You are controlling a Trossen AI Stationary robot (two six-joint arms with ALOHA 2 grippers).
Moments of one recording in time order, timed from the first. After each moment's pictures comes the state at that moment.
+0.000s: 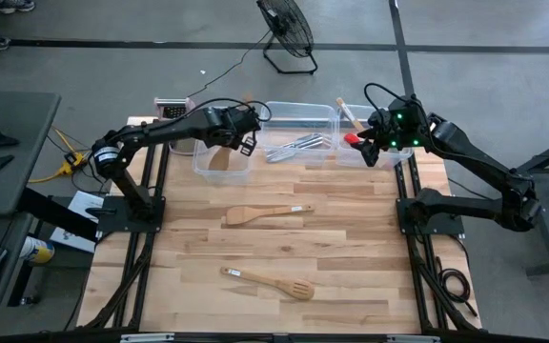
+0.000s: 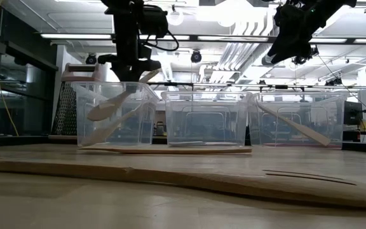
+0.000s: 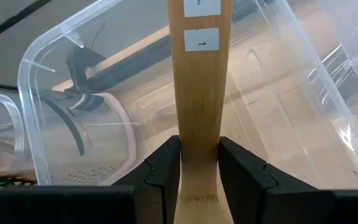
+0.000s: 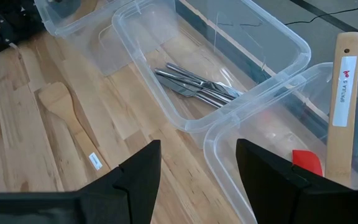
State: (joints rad) left arm 0.43 1.65 1.46 -1.05 -0.51 -0.63; right arm -0.74 0.95 0.97 -0.73 -0.23 0.04
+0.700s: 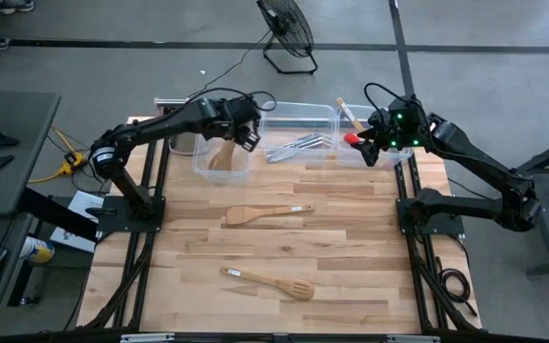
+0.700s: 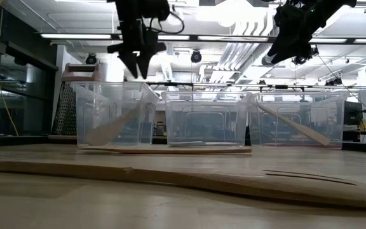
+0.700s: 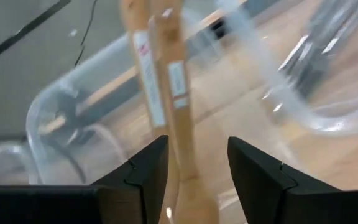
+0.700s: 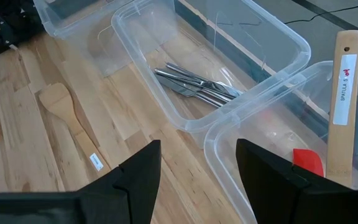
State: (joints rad) left arm 0.43 1.65 1.59 -1.07 -0.45 -0.47; right arm -0.74 0.95 0.97 -0.73 -0.23 0.05
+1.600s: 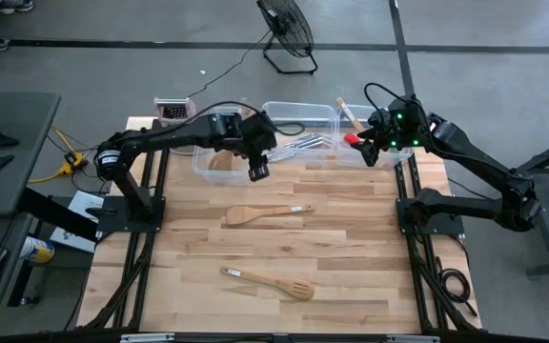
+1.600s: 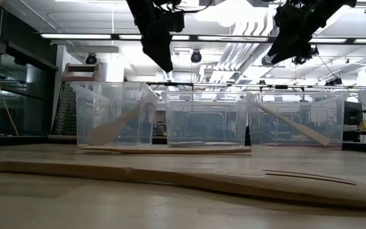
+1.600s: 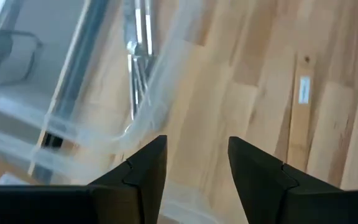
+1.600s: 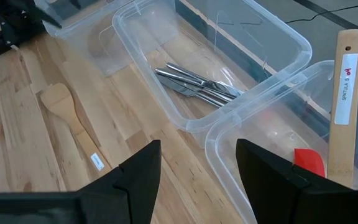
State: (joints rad) left arm 0.28 1.68 1.62 -0.92 -0.13 0.07; right arm -0.74 0.95 0.97 -0.73 -0.24 0.05
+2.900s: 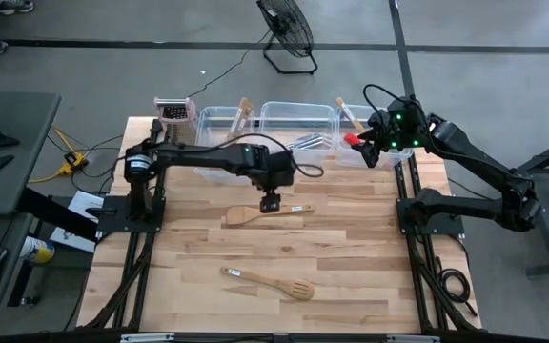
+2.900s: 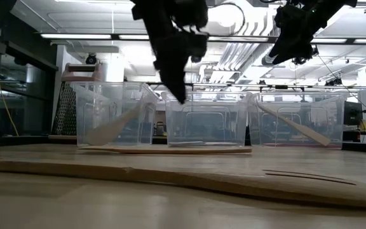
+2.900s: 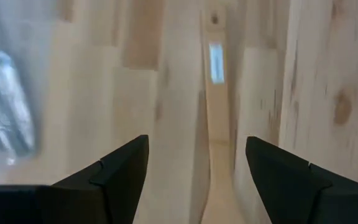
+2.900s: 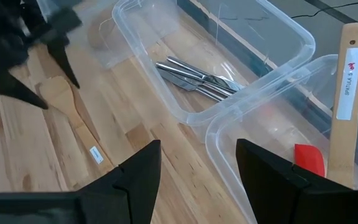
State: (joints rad) left arm 0.13 1.88 1.60 -0.85 0.02 0.06; right arm -0.74 0.95 0.97 -0.75 -0.24 0.03
